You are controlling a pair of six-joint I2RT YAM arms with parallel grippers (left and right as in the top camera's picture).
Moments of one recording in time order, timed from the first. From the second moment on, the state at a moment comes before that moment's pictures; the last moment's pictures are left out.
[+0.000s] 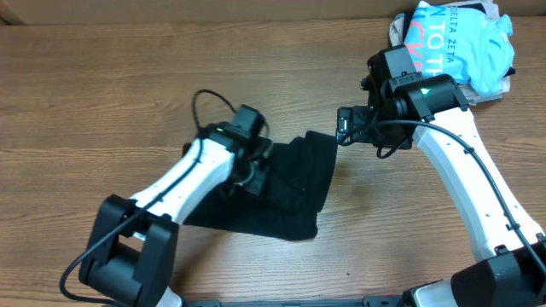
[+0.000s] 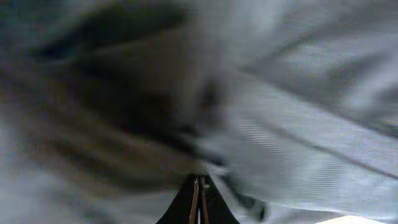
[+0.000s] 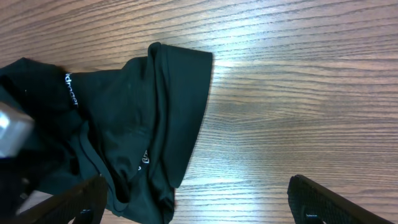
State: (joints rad) left arm -0.48 1.75 1.14 -0.86 0.16 -0.09; right arm 0.28 1.63 1.55 -1.23 -0.10 0.33
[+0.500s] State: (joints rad) left arm -0.42 1.75 1.37 -1.00 0.12 -0.10; right arm 0.28 1.63 1.55 -1.23 -0.10 0.33
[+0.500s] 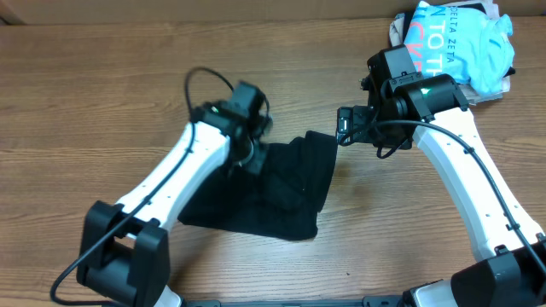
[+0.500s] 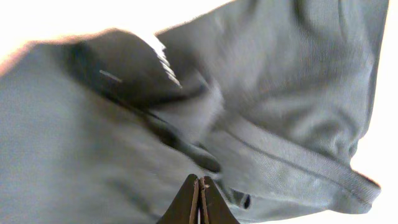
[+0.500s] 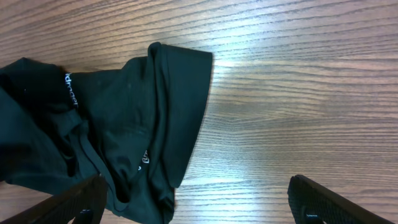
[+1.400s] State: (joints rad) left arm -0.33 1.99 1.33 -0.94 0.00 -0.10; right arm 0.28 1.63 1.55 -1.21 -0.10 0.33
